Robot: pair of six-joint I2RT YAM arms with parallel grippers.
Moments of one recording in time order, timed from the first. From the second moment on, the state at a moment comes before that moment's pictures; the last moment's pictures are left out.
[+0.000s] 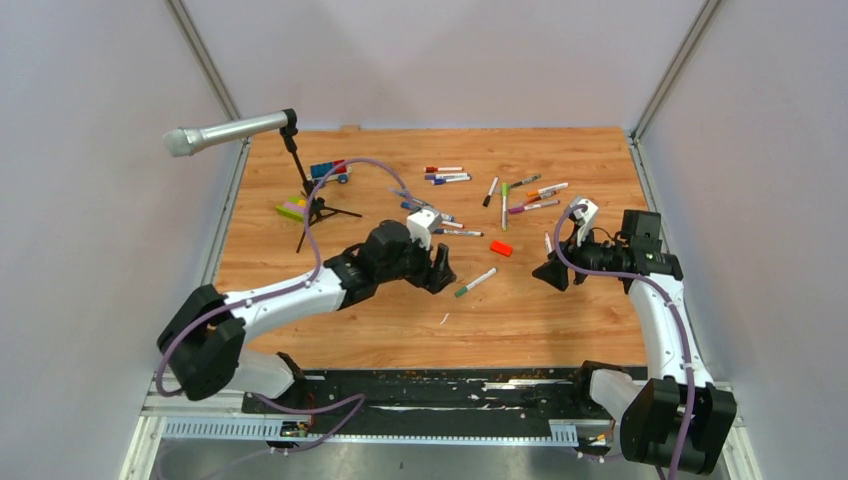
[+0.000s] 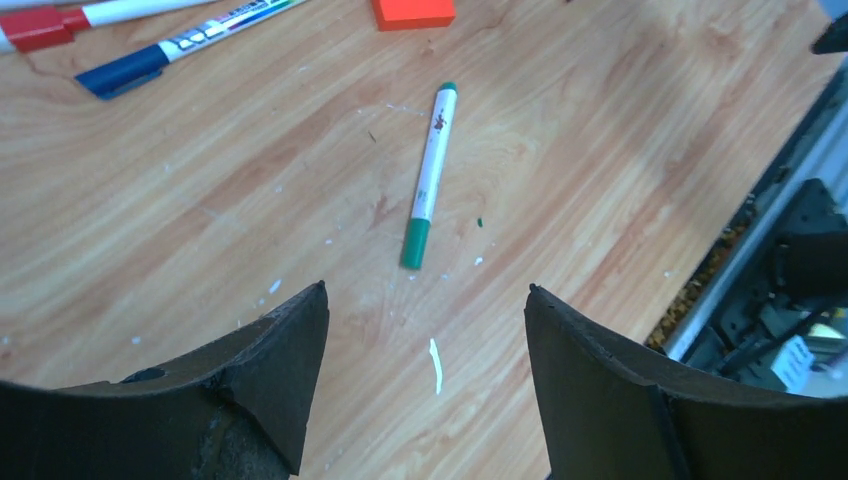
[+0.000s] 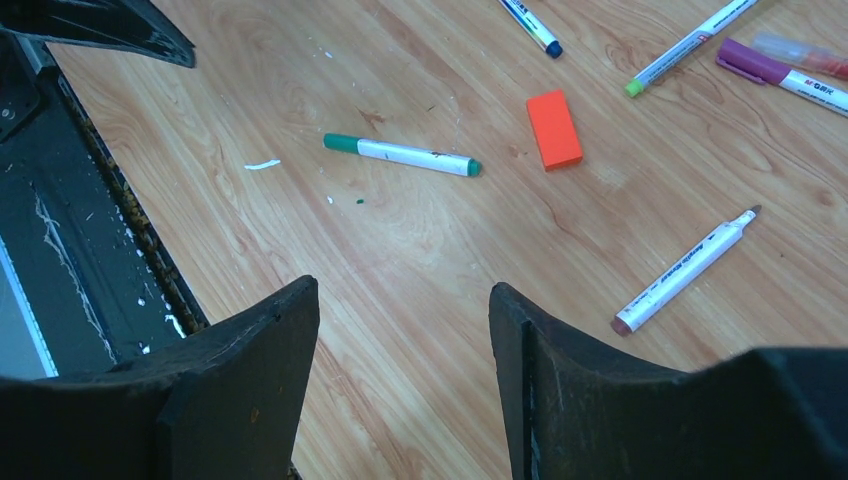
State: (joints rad) left arm -0.82 1.31 0.74 0.08 0.15 -0.37; right arm -0.17 1.05 0.80 -0.71 -0.97 -0.61
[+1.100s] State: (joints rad) left arm -0.97 1.97 1.33 -0.27 -0.01 -0.23; right arm -0.17 1.06 0.81 -0.71 -0.92 -0.61
